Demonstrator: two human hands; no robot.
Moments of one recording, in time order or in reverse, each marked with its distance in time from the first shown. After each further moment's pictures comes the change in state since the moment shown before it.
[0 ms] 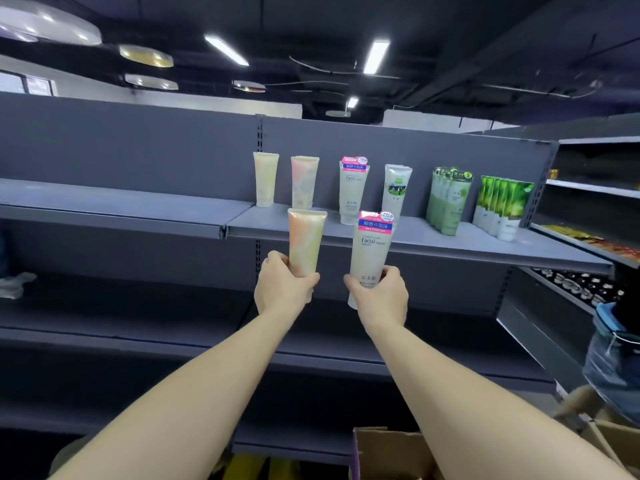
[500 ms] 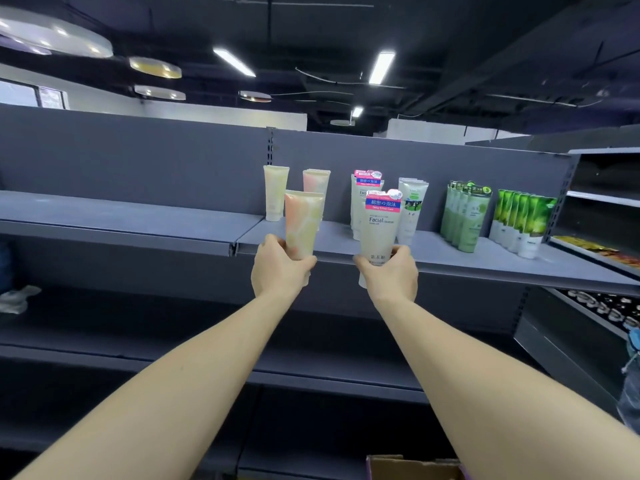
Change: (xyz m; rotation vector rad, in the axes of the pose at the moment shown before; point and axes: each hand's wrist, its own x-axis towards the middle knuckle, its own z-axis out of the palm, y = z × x) left_hand 0.063 0.017 -0.024 -0.039 0.055 0.019; right_hand 0.060 -0.046 0.026 -0.004 0.045 -0.045
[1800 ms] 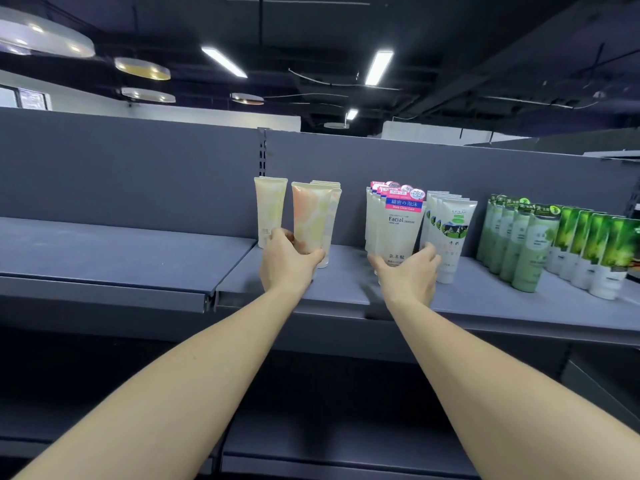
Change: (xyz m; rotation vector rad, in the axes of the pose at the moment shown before) left_hand 0.167 -0.006 0.079 -0.064 0.025 0.069; right_hand 0.144 0.000 0.107 -0.140 0.190 0.030
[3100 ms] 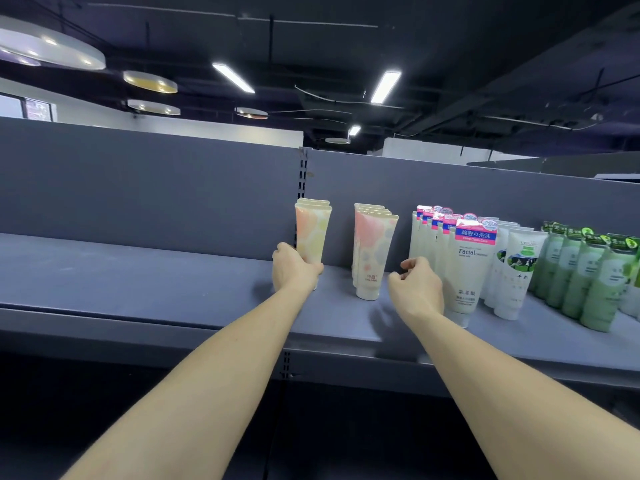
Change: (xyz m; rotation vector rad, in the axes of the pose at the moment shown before) left_hand 0.119 -0.063 -0.015 0.018 -0.091 -0.161; right_hand -0.008 -0.057 0.073 -0.074 -0.162 -0.101
